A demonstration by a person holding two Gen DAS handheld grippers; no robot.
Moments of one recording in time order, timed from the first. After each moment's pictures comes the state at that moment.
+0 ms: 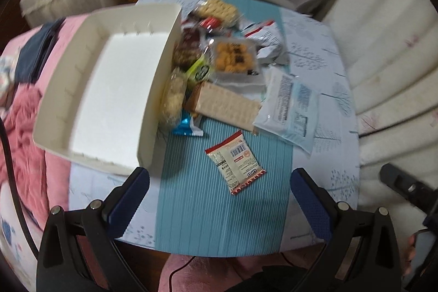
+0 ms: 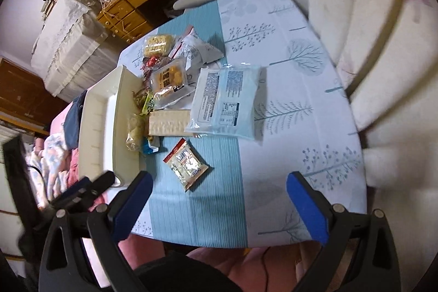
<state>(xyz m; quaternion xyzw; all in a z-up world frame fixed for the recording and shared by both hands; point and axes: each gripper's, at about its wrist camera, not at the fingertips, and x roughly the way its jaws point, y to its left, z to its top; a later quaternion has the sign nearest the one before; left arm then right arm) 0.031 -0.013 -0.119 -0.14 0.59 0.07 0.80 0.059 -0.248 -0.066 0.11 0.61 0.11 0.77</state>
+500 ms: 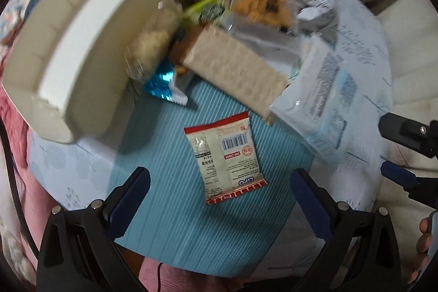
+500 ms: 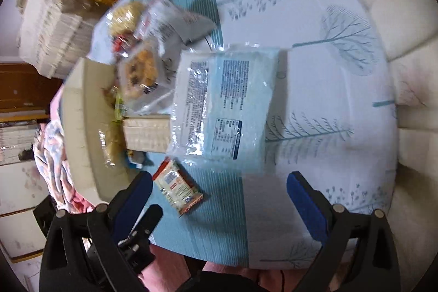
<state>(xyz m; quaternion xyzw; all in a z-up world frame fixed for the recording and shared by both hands) 0.070 -0.033 -0.222 -0.22 0.65 0.16 0.71 0.180 -0.230 -0.169 0.11 0.74 0.12 0.66</state>
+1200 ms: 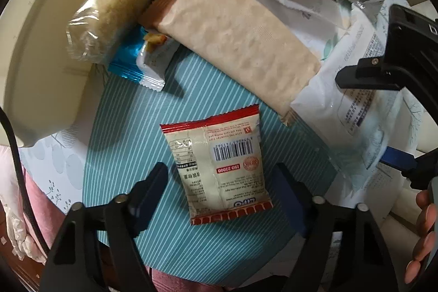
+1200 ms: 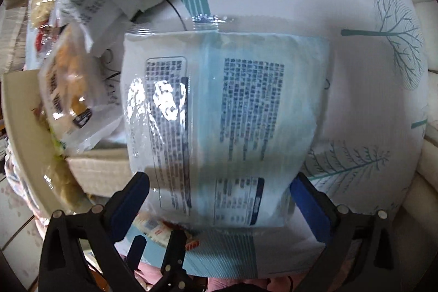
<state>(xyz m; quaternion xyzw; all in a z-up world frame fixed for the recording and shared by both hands) 0.104 -0.042 -0.291 -0.23 0.71 0.18 0.64 0.235 -0.173 -0.259 0.06 0.81 0.02 0.58</state>
